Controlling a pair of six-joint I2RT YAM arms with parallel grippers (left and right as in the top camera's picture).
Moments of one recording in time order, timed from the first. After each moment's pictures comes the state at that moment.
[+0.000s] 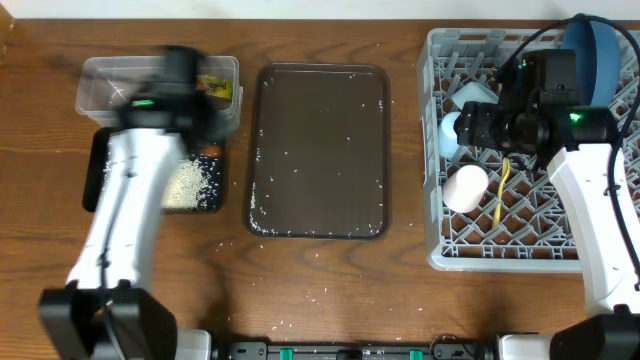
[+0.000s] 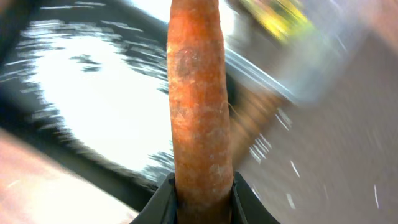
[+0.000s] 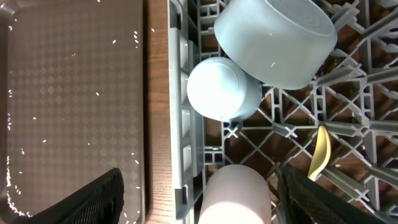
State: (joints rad) left arm 0.05 1.59 1.43 -0.98 -0.12 -0.60; right arm 0.04 1.53 1.40 -0.93 -0.16 0.20
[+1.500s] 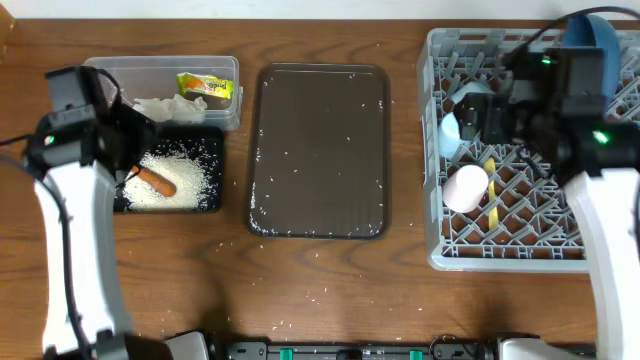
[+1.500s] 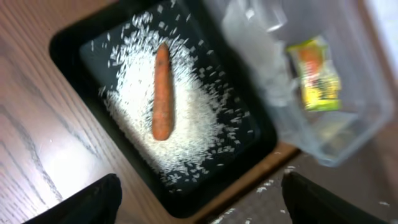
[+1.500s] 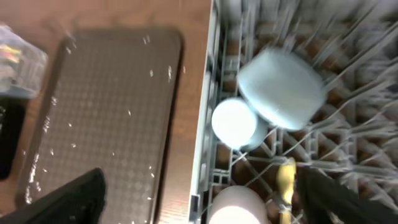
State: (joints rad) left arm 0.29 1.44 1.38 -1.02 -0.05 -0.76; right arm 0.04 1.38 1.44 -0.90 -0.19 0.10
